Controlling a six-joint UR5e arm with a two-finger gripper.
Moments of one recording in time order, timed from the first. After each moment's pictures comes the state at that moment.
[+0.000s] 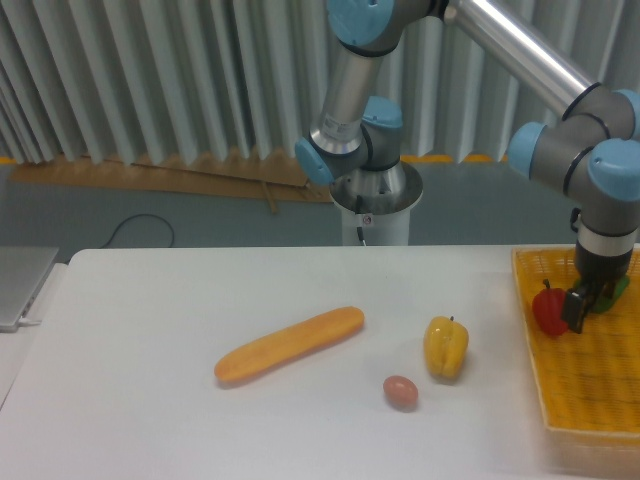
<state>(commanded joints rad) 2.80 -1.95 -1.59 -1.12 1.70 3.09</state>
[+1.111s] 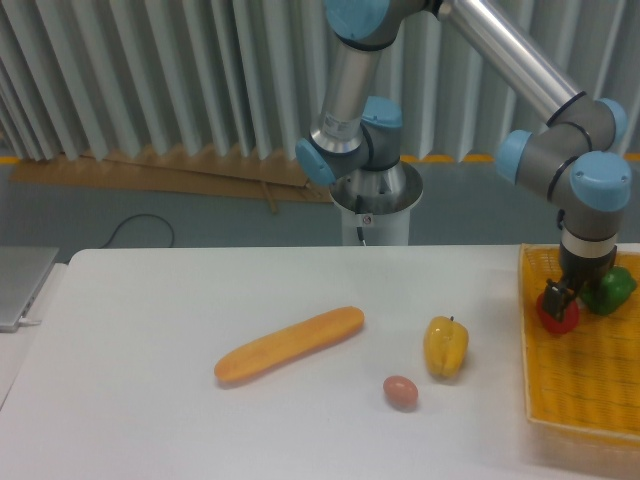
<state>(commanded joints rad) 2.86 -1.93 -1.65 -1.13 1.73 3.17</state>
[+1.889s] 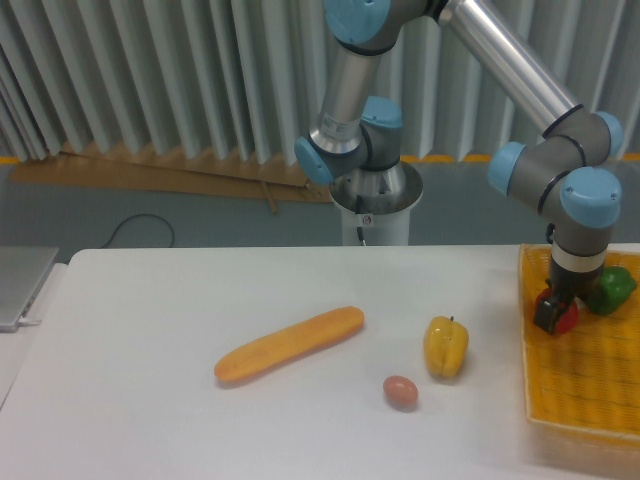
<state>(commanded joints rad) 2.82 -1.96 -1.65 -1.10 1.73 3.07</state>
